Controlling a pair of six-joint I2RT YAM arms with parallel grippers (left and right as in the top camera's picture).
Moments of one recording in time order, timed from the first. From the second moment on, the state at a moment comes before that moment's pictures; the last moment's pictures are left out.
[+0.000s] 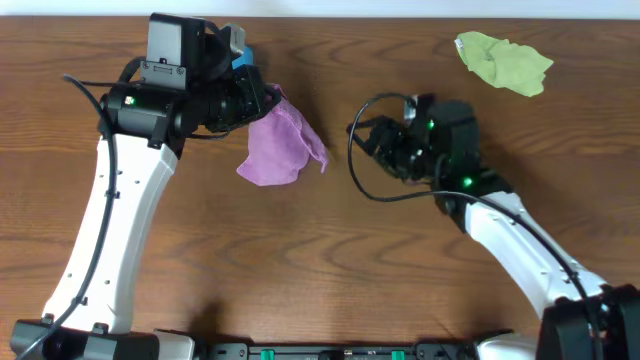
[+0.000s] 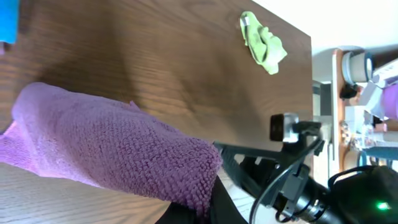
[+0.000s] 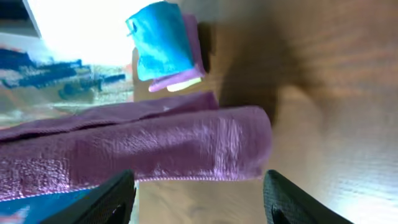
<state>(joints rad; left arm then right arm) -0.19 1.55 1.61 -0.93 0.54 -0.53 0.29 1.49 0.83 0.08 -0.60 1.05</state>
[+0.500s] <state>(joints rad) -0.19 1.55 1.61 -0.95 0.48 -0.51 0.33 1.49 0.54 0.57 -0.65 1.44</state>
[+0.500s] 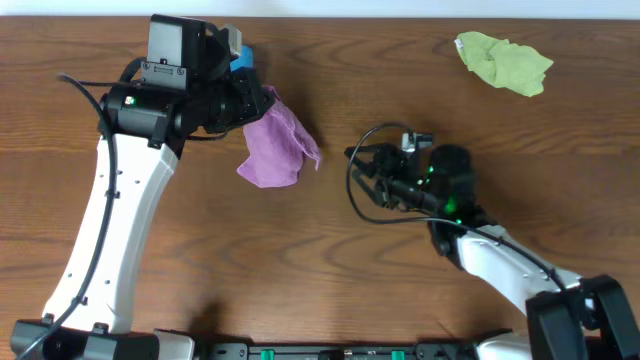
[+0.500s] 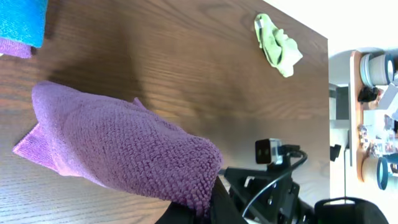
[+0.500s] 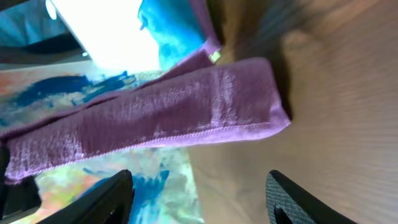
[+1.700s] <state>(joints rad) -0.19 1.55 1.58 -0.97 0.48 -0.51 0.54 1.81 0.53 1.02 -0.34 1.76</state>
